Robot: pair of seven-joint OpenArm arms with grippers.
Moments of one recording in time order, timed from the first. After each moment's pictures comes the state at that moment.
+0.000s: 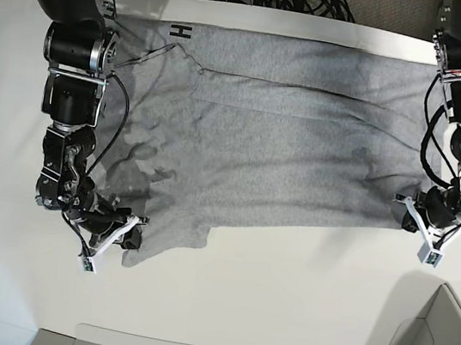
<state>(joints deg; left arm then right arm) -19.0 -26.2 -14.3 62.5 -15.8 -33.5 48.2 36.4 8.8 4.1 44.9 15.9 31.6 -35.9</state>
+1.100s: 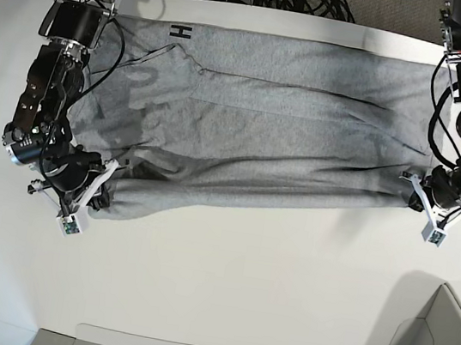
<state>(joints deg) -12.2 -27.7 -14.1 67.0 -15.9 -33.7 48.7 14.7 10.8 9.1 95.8 16.6 31.7 -65.3</state>
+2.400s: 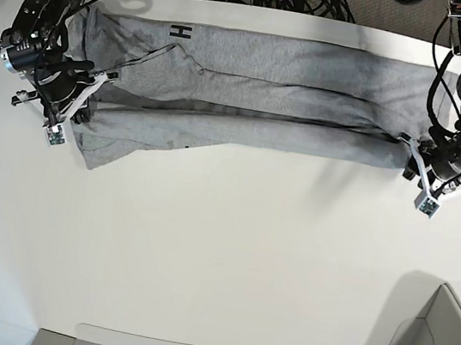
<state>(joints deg) 1.7 -27.5 -14.8 88.7 -16.0 -33.7 54.3 -7.9 11.3 20.9 114.3 17.3 32.5 -69.1</state>
